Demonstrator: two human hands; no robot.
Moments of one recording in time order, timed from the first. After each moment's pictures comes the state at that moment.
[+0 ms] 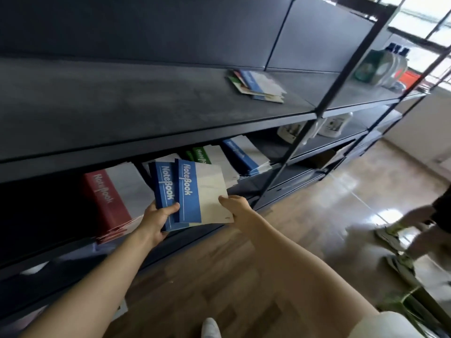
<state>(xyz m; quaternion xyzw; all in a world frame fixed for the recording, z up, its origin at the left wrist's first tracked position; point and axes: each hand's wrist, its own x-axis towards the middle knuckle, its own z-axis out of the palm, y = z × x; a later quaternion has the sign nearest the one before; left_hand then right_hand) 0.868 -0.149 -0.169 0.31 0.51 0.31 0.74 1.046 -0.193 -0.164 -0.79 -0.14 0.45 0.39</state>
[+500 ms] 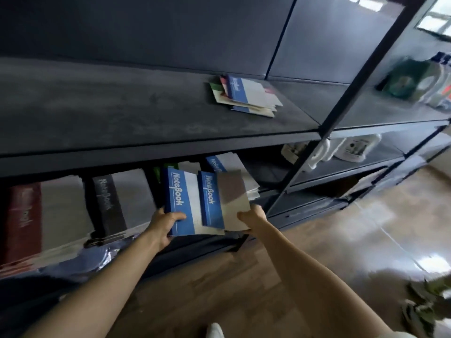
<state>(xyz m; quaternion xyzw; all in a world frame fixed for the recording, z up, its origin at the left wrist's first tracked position) 1.075 -0.114 -0.192 0.28 0.57 0.31 0.71 1.289 -0.142 -0.210 -0.84 -0.26 0.38 0.27</state>
